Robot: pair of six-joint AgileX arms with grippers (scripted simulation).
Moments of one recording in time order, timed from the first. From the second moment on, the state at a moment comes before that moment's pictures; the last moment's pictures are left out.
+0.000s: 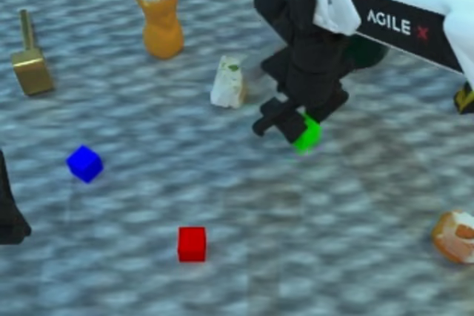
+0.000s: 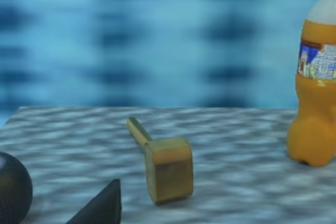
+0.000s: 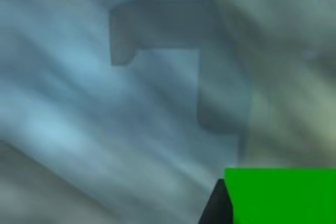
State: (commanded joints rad) left arm 0.00 0.00 0.00 0.00 0.00 0.00; right arm 0.53 2.41 2.04 -1.16 0.00 -0.15
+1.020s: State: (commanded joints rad) left arm 0.00 0.00 0.00 0.00 0.00 0.00; right arm 0.65 2.26 1.97 -1.24 0.01 0.20
